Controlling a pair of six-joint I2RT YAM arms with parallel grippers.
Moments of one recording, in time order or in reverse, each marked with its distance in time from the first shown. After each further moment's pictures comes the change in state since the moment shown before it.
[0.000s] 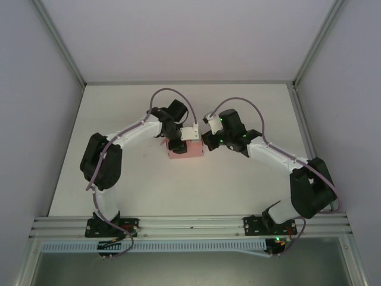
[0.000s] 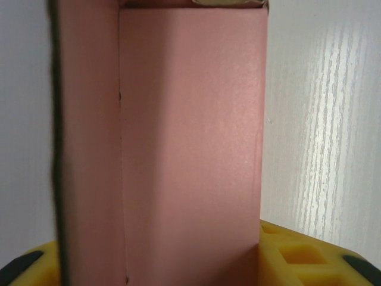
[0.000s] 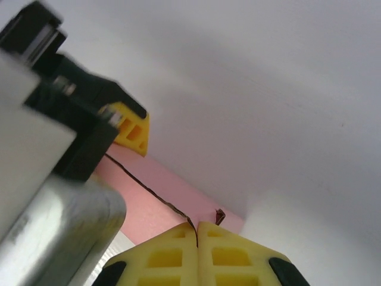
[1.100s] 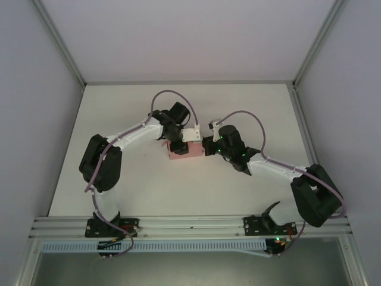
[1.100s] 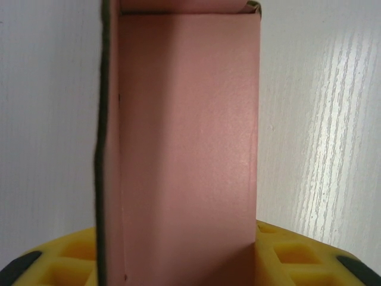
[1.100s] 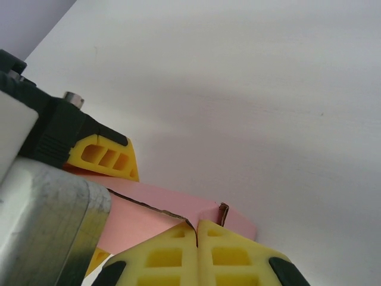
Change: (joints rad) left arm -0.023 -0.019 -0.034 0.042 -0.028 -0.061; right arm 0.101 -0.092 -0.278 0.394 0.241 0.254
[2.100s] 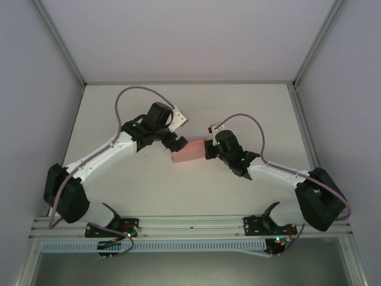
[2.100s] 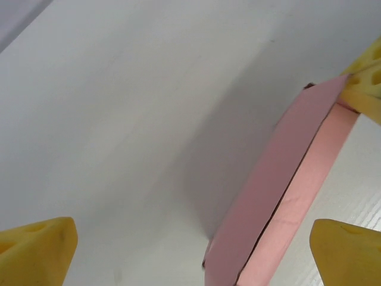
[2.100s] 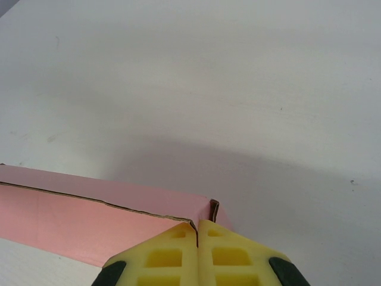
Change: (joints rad) left arm 0.000 -0.427 -0.250 0.222 -0.238 -0.580; right arm 0.069 -0.035 -0.016 -0.058 0.175 -0.027
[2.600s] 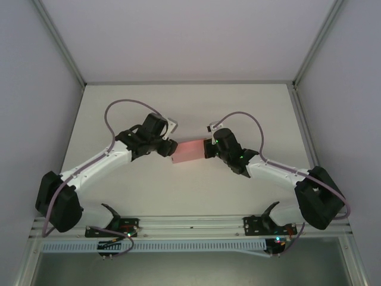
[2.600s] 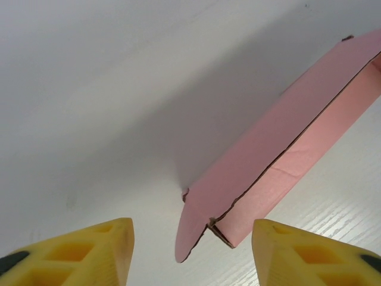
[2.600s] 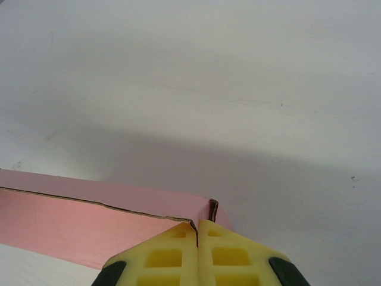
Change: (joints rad) left arm 0.001 -0.058 -0.141 -0.013 0.001 -0.257; right arm 0.003 0.020 0.042 -0.052 0.003 0.018
